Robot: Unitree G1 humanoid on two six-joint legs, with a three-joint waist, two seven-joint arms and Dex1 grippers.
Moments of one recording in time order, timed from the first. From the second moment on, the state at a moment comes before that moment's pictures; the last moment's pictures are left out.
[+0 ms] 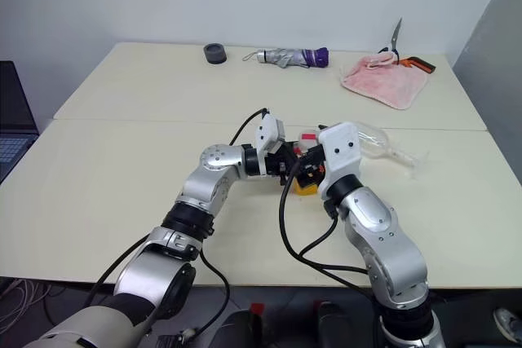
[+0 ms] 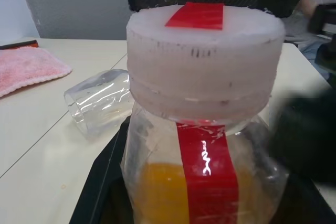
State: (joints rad) left arm -0.84 0.17 -0.17 0.58 -0.21 0.01 -1.12; right arm -0.32 -0.14 0.18 -0.65 0.20 0.73 0.11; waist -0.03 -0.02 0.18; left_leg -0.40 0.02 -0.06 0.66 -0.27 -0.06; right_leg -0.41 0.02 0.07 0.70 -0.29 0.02
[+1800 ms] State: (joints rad) left arm -0.90 0.17 -0.15 0.64 -0.19 0.00 -1.15; right arm -0.34 -0.15 0.22 -0.64 0.11 0.71 0.09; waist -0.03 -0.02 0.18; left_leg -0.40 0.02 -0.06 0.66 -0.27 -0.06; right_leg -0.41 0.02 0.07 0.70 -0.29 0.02
